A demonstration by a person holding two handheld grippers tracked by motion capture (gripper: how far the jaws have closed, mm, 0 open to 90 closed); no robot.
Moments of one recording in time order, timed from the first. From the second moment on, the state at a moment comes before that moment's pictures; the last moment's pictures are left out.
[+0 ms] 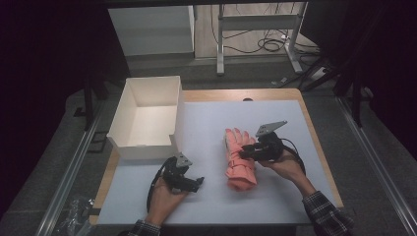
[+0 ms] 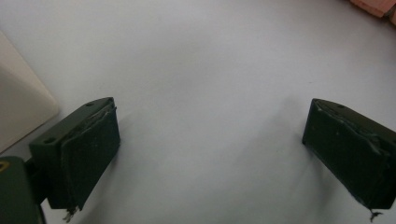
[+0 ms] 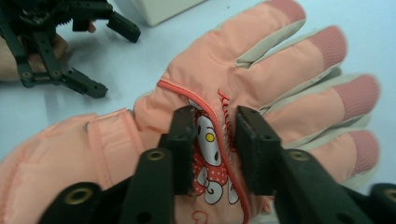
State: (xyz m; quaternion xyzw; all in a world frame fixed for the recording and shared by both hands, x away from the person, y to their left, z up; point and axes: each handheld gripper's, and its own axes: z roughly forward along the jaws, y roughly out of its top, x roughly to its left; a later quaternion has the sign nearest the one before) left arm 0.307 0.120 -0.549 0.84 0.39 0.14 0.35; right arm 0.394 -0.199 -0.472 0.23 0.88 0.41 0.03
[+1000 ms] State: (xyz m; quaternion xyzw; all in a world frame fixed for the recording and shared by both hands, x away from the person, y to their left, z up) left arm 0.307 0.120 -0.549 0.84 0.39 0.14 0.35; right arm 0.335 -0.250 -0.512 0.27 0.87 0.40 0.05
